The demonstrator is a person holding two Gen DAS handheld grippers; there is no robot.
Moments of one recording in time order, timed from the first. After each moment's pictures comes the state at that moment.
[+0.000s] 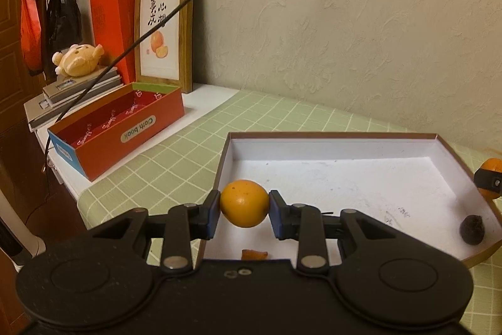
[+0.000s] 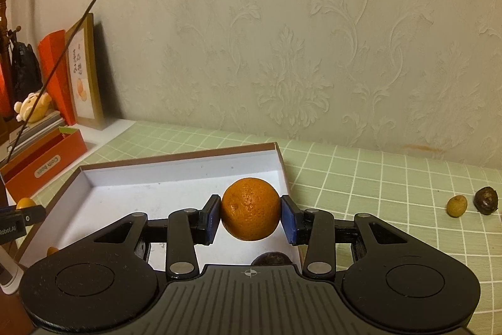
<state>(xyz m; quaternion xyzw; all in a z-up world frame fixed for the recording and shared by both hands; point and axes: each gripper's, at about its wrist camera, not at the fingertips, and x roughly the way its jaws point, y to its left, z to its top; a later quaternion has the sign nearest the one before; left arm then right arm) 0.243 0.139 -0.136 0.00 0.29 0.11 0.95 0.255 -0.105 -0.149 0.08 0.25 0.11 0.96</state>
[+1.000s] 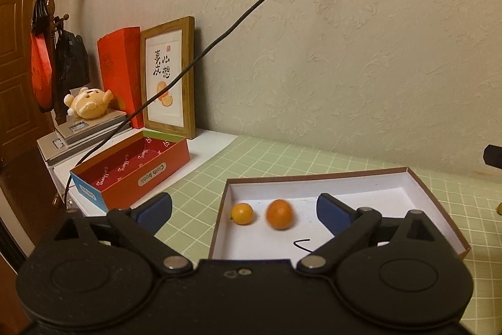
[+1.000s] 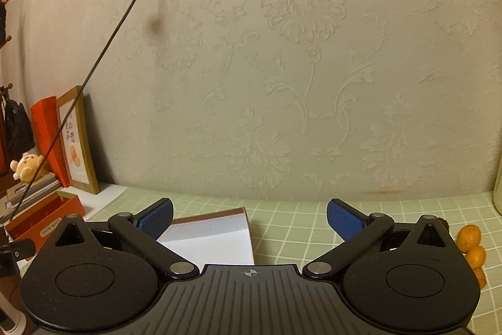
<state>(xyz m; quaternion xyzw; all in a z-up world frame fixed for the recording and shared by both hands) 0.193 0.113 -0.080 0.02 0.22 0.10 0.97 0.200 -0.153 -0.101 0.12 0.15 0.07 0.98</state>
